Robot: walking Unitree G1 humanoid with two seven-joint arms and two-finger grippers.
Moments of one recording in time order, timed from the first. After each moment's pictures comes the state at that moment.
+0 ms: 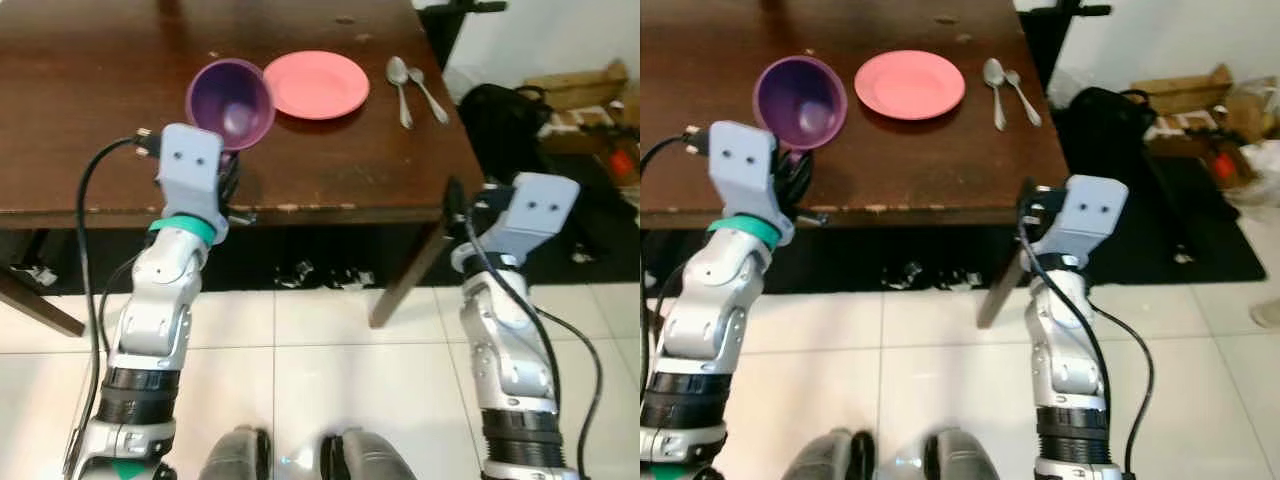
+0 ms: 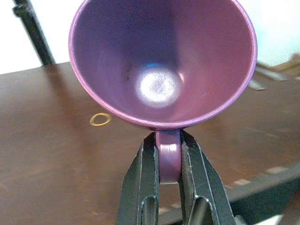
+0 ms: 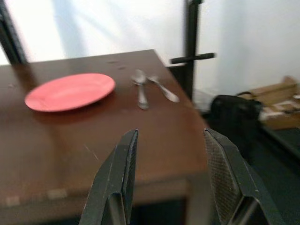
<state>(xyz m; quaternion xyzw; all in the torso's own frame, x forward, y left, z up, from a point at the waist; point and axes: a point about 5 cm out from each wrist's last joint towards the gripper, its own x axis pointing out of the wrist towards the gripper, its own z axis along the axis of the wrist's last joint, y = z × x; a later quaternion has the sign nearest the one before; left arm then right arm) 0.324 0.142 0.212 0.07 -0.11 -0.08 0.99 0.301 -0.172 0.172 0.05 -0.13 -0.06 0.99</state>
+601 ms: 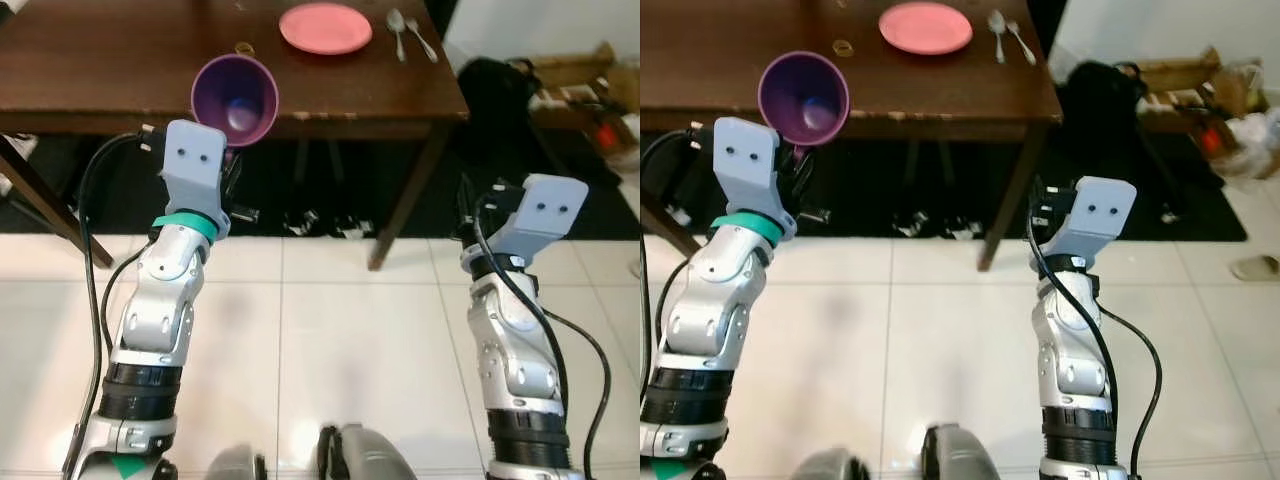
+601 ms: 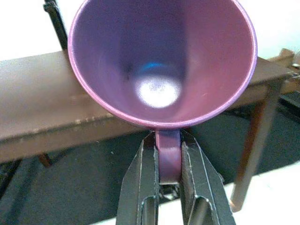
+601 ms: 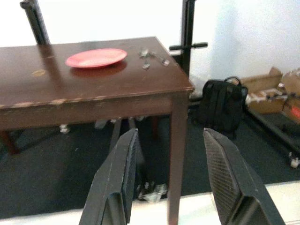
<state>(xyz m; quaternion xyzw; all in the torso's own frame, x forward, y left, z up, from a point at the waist) 0.326 0.145 0.206 0.08 -0.10 -0.07 0.99 0.301 -0.175 0.170 0.05 -0.13 -0.06 0.99</state>
